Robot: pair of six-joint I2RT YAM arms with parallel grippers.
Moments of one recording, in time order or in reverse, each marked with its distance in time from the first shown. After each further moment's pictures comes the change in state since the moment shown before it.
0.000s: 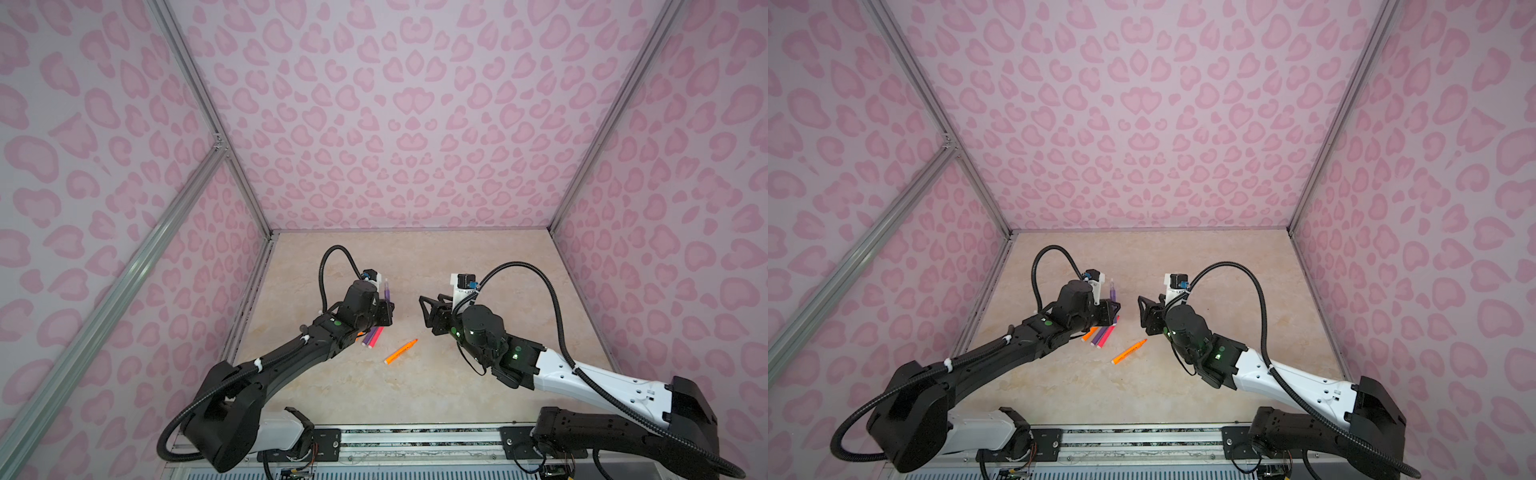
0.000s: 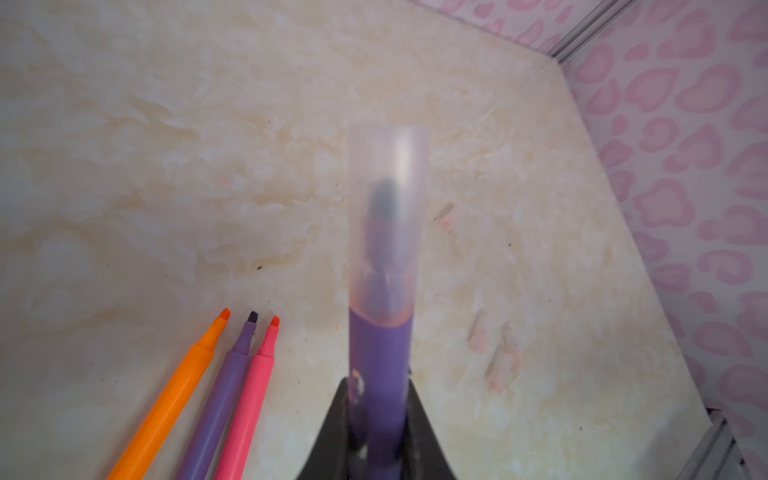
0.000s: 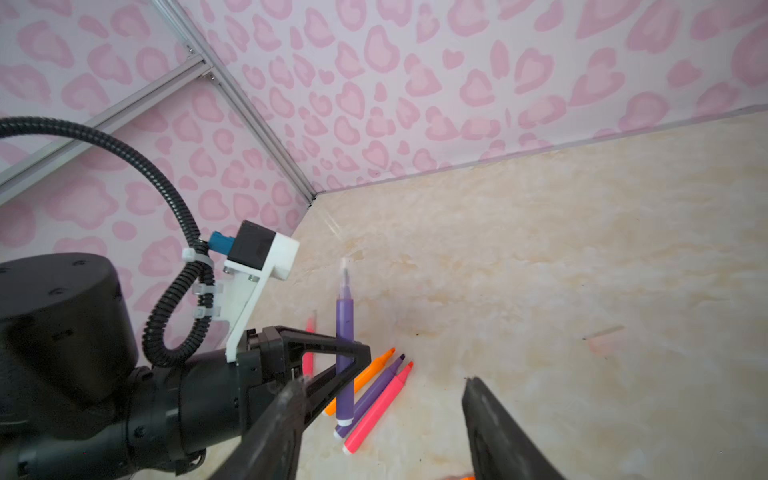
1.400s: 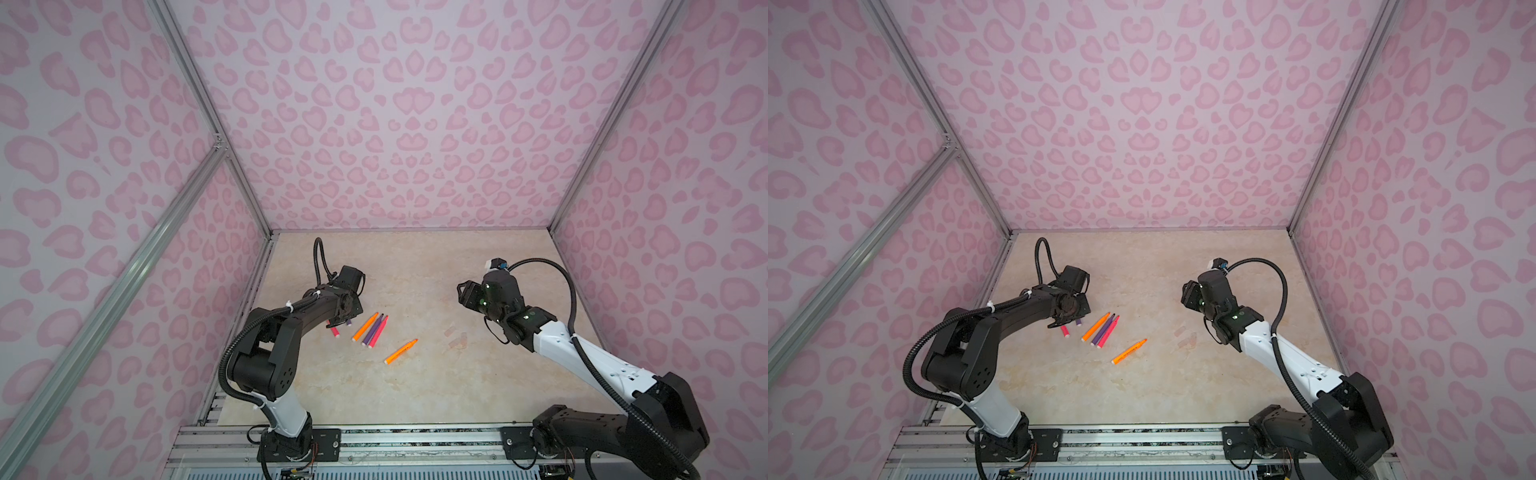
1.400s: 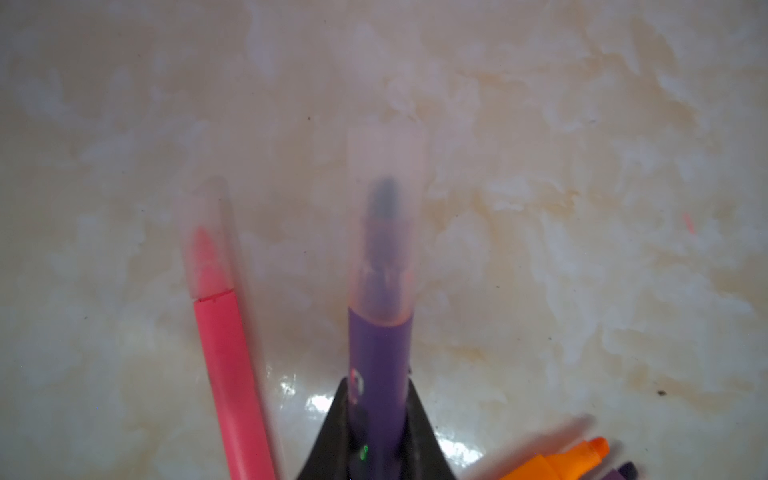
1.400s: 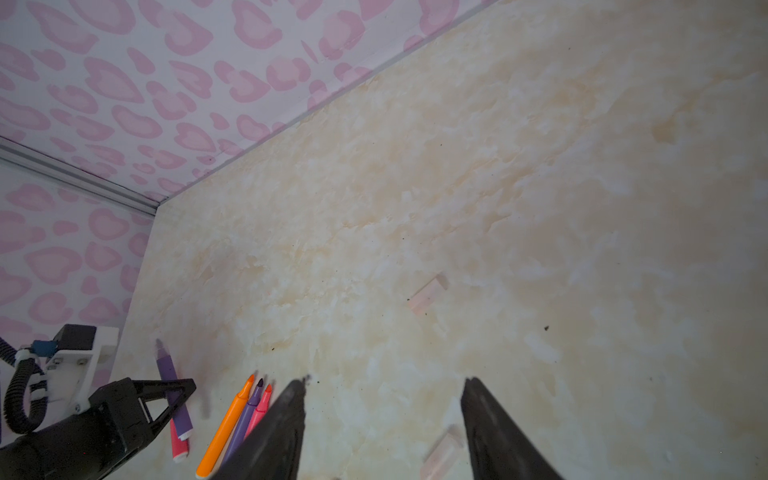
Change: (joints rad) left arm 0.278 0.319 0.183 -0.351 -0.276 -0.118; right arm -0.439 0.151 0.076 -0.261 -0.288 0.129
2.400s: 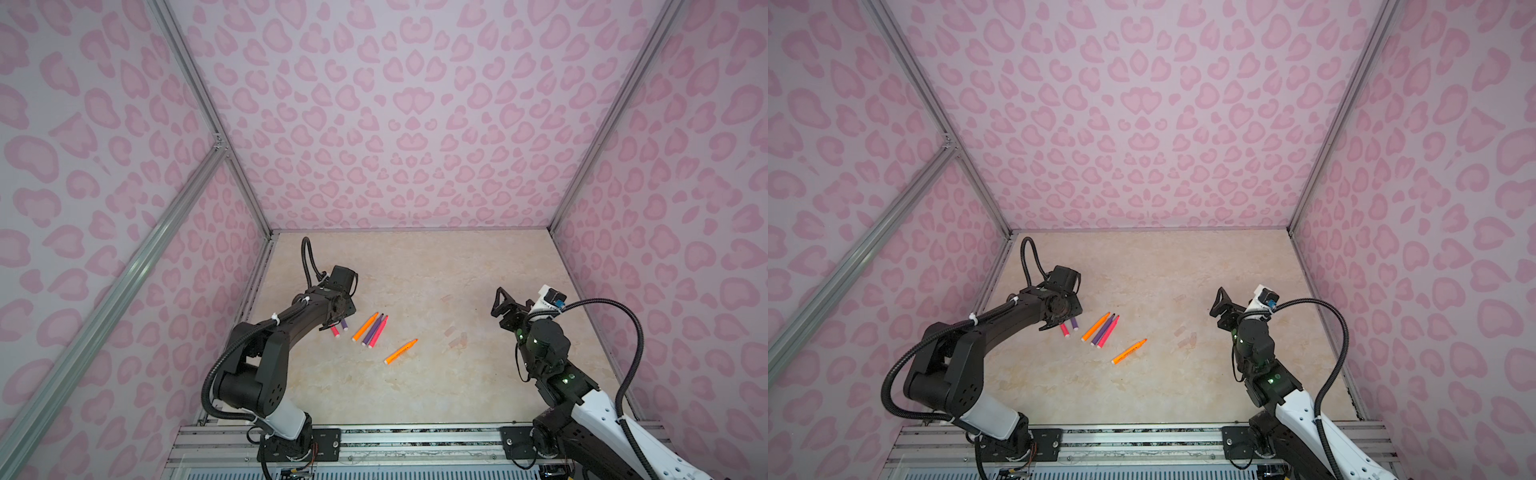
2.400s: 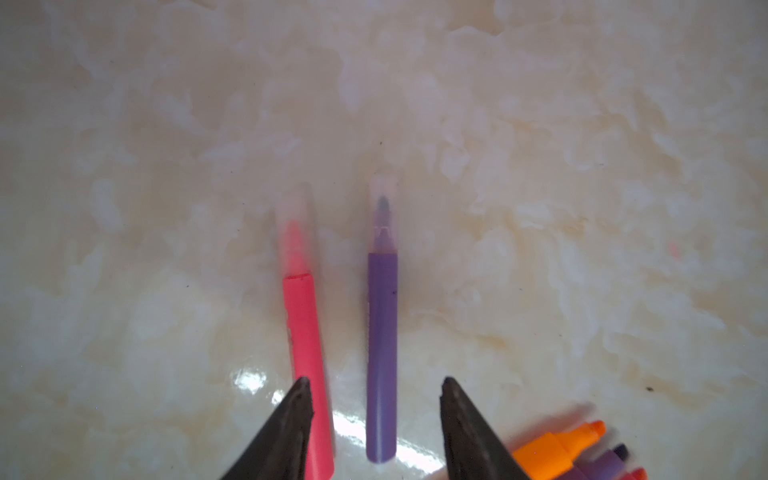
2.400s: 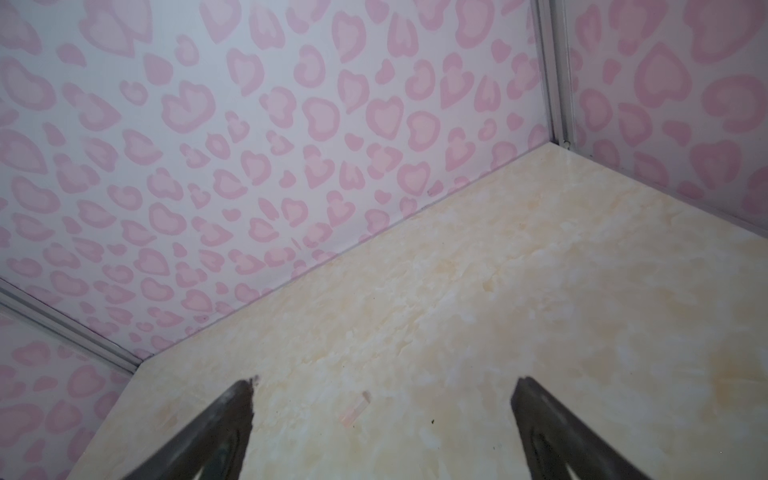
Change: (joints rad) left arm -0.008 -0.186 -0.056 -0.040 -0.058 -0.024; right arm -0.002 -0.618 -0.463 0.344 0.381 -0.162
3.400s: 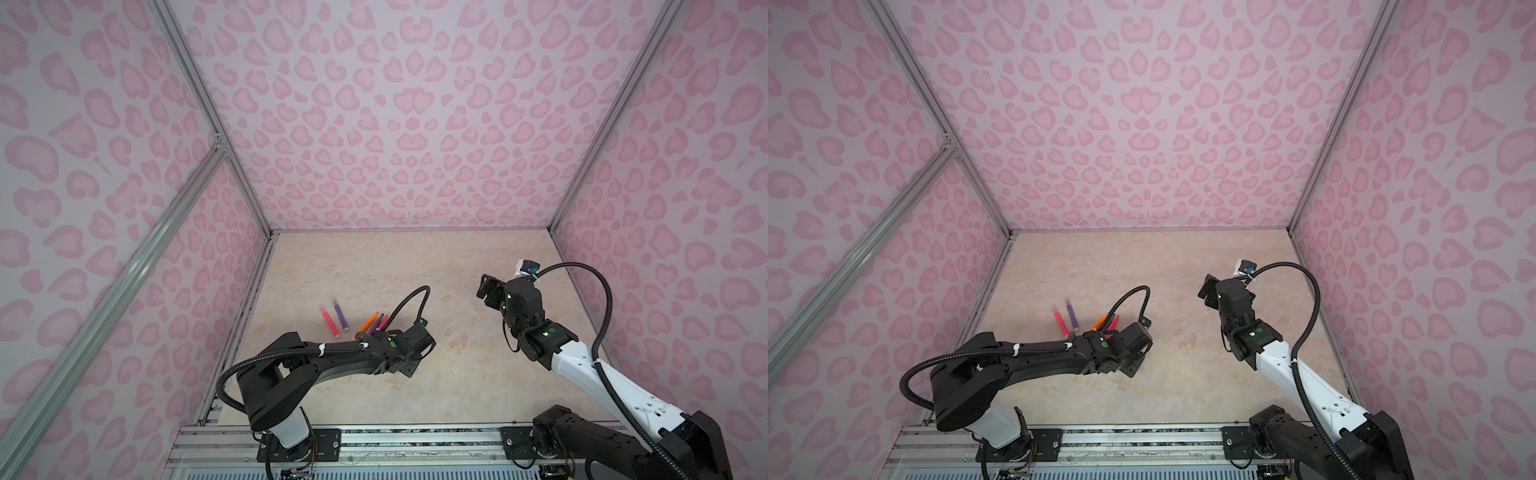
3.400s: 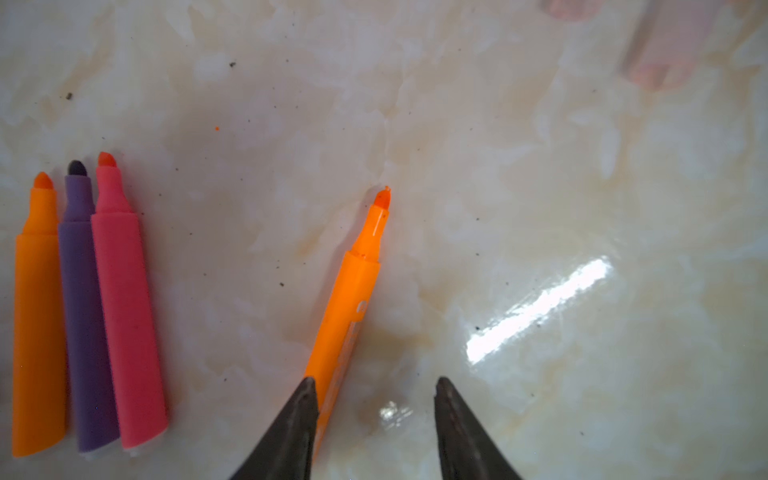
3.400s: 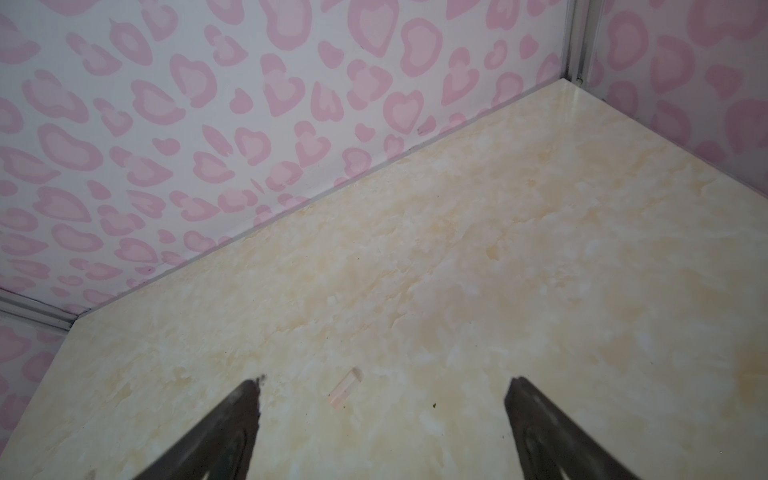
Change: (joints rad) left arm -0.685 0.115 -0.051 0.072 0.006 0.349; right arm -0.052 0.416 0.340 -0.258 -0.089 0.057
